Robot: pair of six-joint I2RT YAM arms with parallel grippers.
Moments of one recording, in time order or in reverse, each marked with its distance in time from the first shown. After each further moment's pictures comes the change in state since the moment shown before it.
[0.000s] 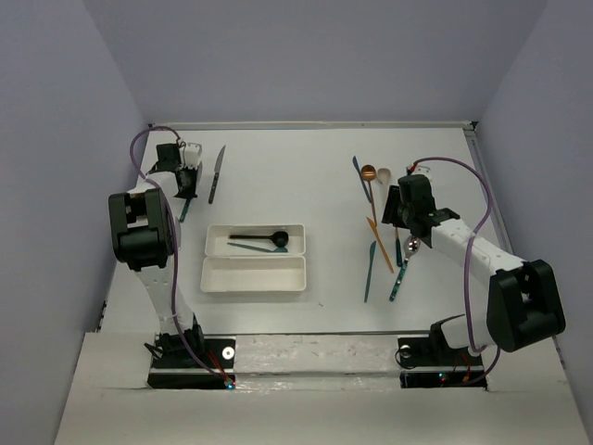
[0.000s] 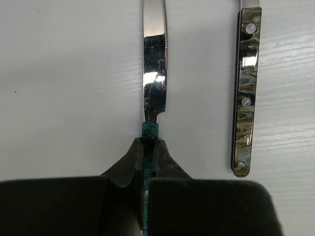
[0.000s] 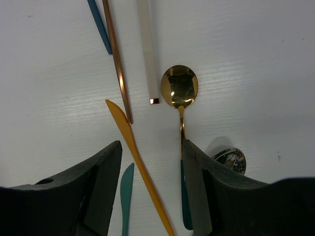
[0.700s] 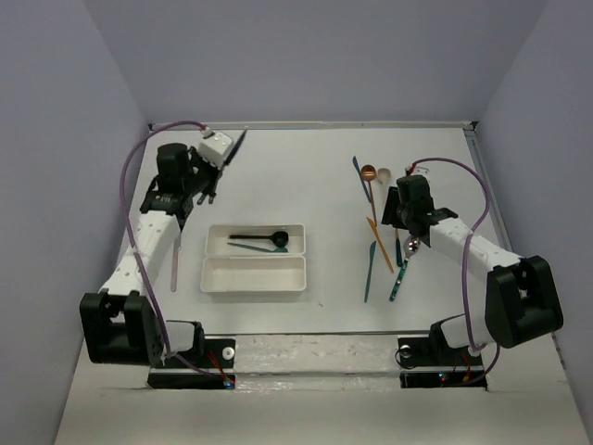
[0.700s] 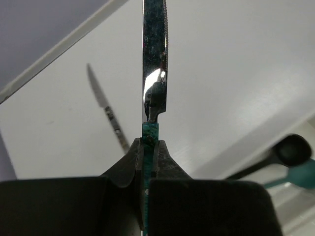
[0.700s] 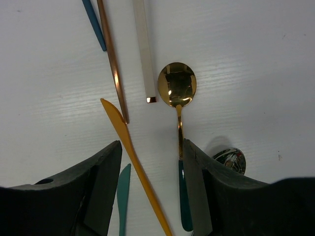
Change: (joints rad) left arm -0.151 -0.677 -0.266 0.054 0.223 0.116; right arm 0.000 0.021 0.000 0.000 0.006 0.000
